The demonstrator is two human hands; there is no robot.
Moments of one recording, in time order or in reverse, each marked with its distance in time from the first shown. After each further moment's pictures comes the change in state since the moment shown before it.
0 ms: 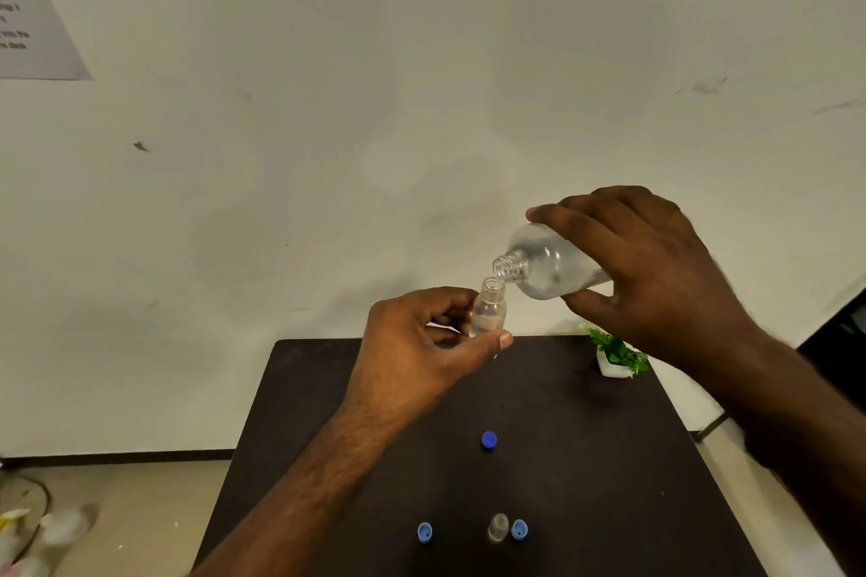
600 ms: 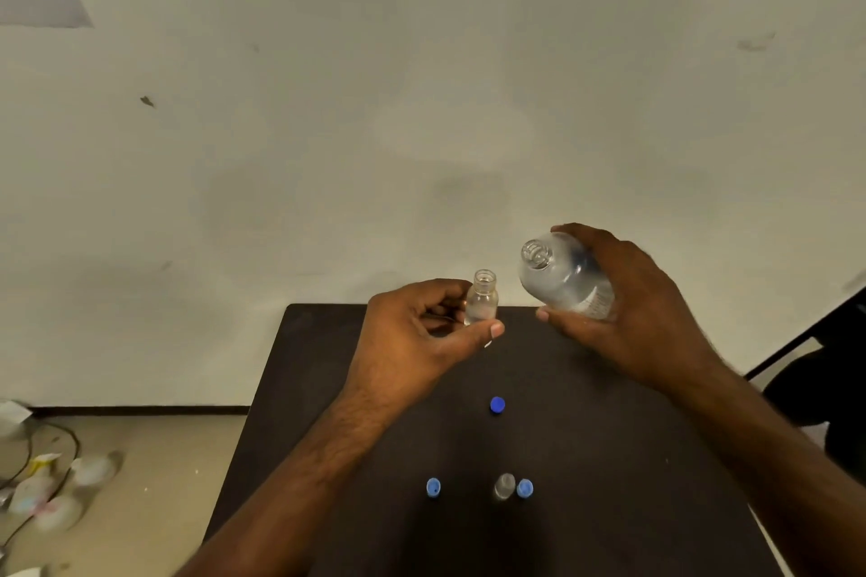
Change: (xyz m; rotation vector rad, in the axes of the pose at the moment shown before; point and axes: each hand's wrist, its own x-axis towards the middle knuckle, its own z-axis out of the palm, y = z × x) left_hand -0.016 -0.034 -0.005 -0.036 0.006 -0.044; right_hand -0.042 -0.026 0.056 0.499 -0.082 0.370
